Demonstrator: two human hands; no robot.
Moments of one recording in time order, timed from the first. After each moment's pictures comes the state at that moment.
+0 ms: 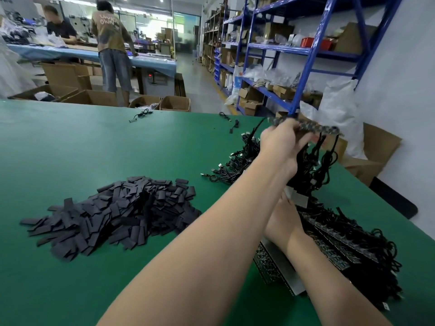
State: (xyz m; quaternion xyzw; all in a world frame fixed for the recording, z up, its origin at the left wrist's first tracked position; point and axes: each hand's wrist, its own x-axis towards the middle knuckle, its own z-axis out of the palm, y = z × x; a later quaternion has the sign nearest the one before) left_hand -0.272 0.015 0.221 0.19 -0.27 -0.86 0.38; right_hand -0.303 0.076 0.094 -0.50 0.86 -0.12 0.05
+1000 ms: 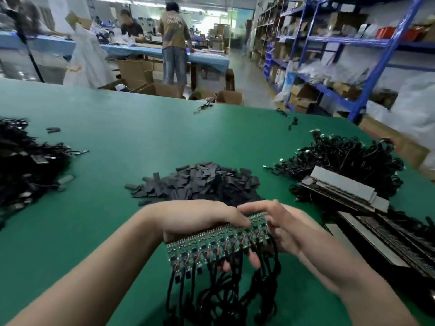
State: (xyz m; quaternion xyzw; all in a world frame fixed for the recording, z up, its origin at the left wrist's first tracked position) left_hand 0.051 0.018 0.152 0.26 -0.65 -0.71 -0.05; right_hand -0.147 0.123 0.136 -0.57 0.53 -0.36 0.51
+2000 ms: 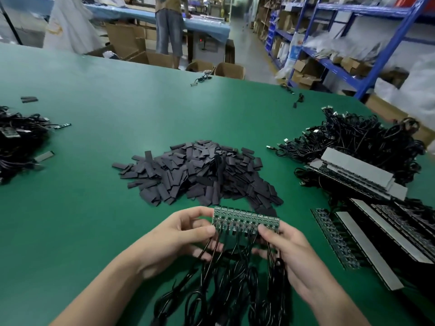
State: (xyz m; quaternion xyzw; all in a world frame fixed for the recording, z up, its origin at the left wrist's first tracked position) left_hand 0.077 0.015 0.017 0.29 -0.47 -0.79 0.27; right_hand -0.163 0.104 0.015 -0.27 0.63 -0.47 0.55
